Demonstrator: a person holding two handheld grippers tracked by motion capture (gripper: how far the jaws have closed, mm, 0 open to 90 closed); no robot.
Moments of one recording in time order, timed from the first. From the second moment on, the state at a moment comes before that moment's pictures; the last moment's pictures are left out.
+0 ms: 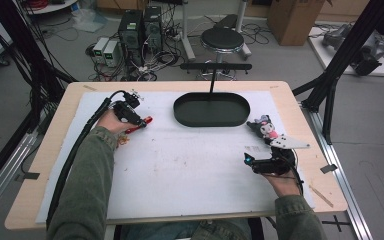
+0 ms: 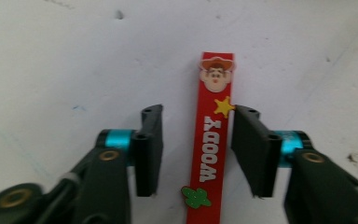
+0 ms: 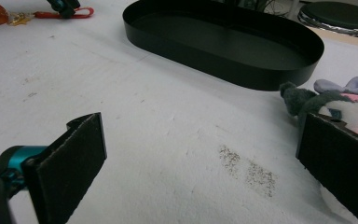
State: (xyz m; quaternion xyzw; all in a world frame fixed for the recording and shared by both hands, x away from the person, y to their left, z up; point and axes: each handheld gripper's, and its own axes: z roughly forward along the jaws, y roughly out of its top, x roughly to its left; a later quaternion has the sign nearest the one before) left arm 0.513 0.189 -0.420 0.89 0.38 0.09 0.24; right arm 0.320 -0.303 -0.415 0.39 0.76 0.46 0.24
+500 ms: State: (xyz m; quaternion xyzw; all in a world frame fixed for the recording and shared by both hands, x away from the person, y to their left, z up) left arm 0.511 0.190 -0.417 0.89 0.37 0.06 0.25; right arm 0.322 -0.303 -0.416 0.38 0.76 0.46 0.24
